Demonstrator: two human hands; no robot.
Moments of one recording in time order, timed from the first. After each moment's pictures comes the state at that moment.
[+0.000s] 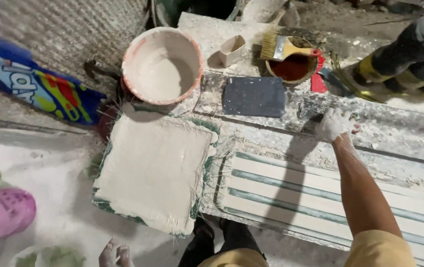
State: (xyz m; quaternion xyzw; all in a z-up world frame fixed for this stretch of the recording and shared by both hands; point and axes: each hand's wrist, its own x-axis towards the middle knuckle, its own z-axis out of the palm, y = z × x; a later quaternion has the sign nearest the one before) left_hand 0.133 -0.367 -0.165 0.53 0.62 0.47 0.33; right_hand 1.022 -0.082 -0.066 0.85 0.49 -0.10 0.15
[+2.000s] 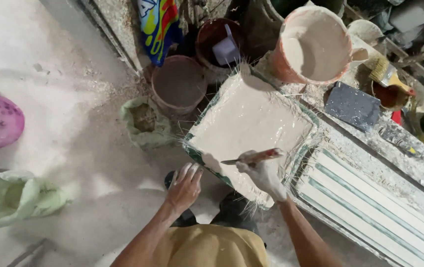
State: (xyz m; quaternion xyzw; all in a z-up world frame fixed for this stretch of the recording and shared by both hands) left_hand 0.059 -0.232 -0.111 0.82 0.53 0.05 0.22; right_hand 0.312 -0.148 0.073 0.63 0.63 -0.39 -0.23
